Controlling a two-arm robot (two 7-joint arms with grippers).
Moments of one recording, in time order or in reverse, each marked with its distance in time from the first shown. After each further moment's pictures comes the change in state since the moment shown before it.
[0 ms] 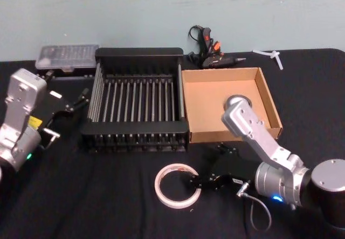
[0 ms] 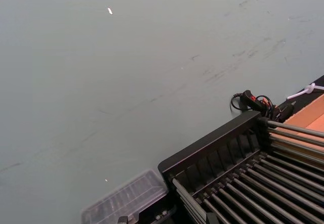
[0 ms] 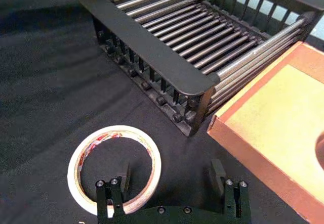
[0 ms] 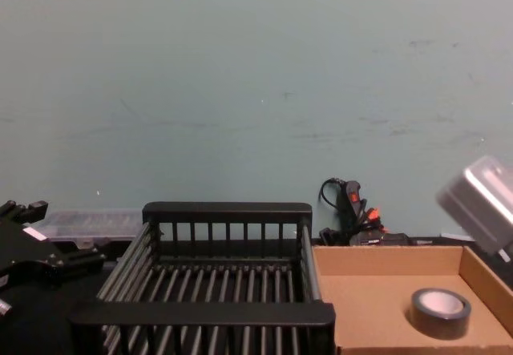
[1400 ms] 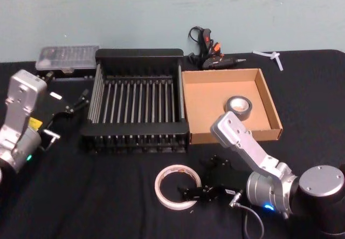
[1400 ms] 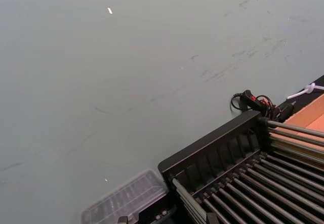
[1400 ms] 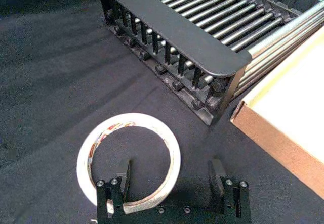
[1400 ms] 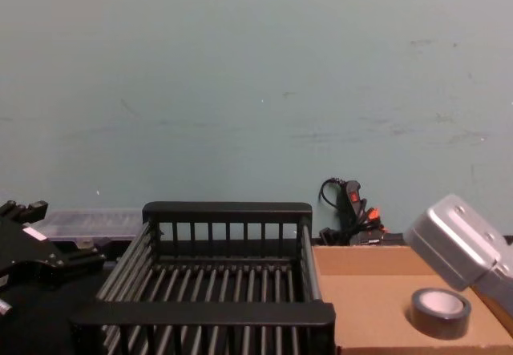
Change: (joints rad) left arm 0.000 0.000 0.000 0.000 0.000 0.000 0.000; right arm 0.014 -0.033 -0.035 0.046 -0.022 0.035 0.012
